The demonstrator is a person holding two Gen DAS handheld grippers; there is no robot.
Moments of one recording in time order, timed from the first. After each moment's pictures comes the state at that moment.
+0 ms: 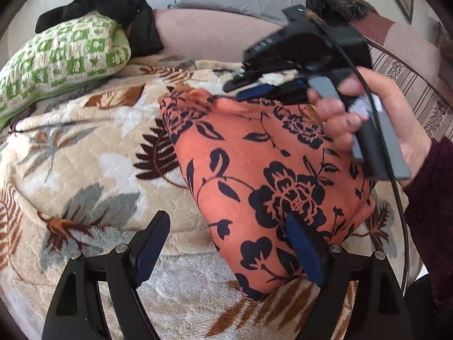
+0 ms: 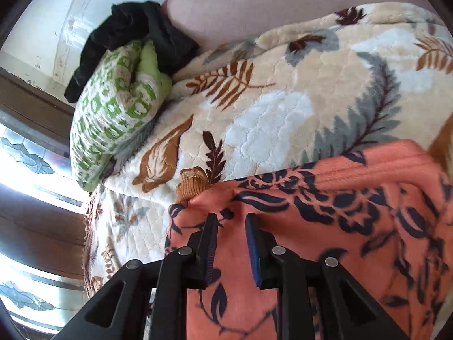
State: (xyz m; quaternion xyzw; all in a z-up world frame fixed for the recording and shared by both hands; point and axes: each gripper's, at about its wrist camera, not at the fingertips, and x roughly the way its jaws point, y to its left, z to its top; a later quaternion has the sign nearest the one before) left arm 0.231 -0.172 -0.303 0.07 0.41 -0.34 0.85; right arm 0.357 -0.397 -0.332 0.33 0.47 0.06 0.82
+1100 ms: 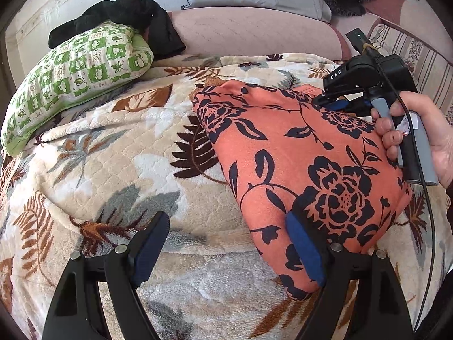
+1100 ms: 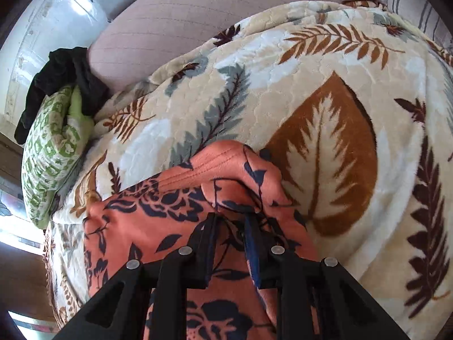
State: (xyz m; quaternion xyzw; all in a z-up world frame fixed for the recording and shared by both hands) left arm 0.240 -0.167 -0.321 0.15 0.41 -0.27 0.86; right arm 0.314 -0.473 -0.360 0.33 0.46 -0.11 0.82
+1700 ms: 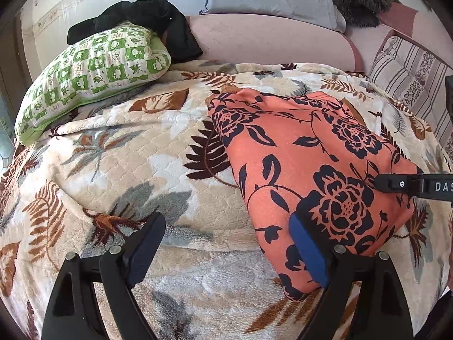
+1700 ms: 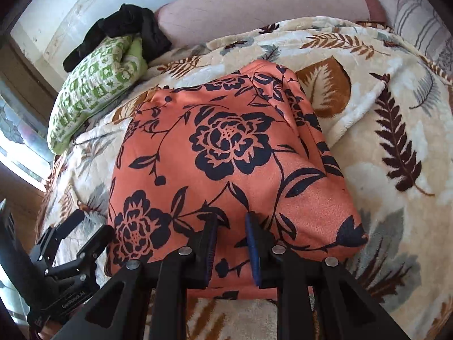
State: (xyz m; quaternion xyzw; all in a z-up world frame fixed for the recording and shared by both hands) left arm 0.234 -0.160 -0.312 0.12 0.41 -0.23 0.88; right arm 0.180 -0.382 -0.327 0.23 0.48 -0.06 0.85
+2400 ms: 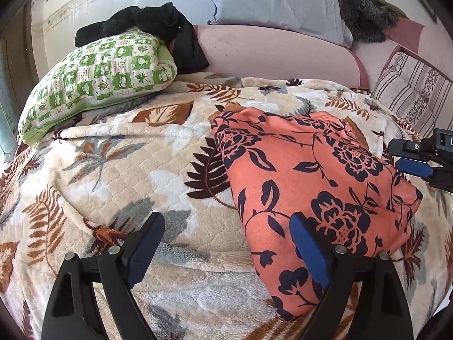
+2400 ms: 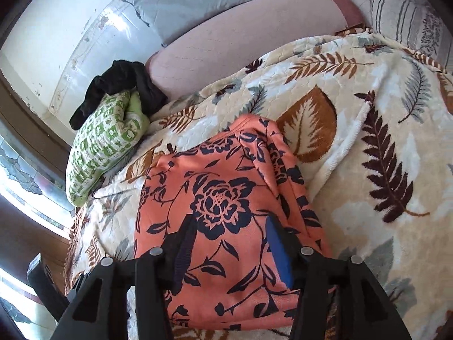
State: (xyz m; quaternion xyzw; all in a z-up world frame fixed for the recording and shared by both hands) left arm 0.239 -0.167 -0.298 0.10 0.38 -0.22 0.89; right arm 0.173 -0.431 -0.302 0.32 0.37 -0.07 0.87
